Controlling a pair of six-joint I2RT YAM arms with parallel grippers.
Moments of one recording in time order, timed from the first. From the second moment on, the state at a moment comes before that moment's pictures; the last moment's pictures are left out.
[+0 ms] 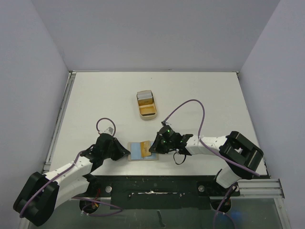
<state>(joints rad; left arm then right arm) -0.52 0.98 0.20 -0.01 0.15 -1.02 0.91 1.55 0.68 0.04 -0.08 1.06</state>
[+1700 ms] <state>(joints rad) -0.52 0.98 0.19 0.01 0.15 -1.04 0.94 1.55 0.68 0.02 -0.10 1.01</state>
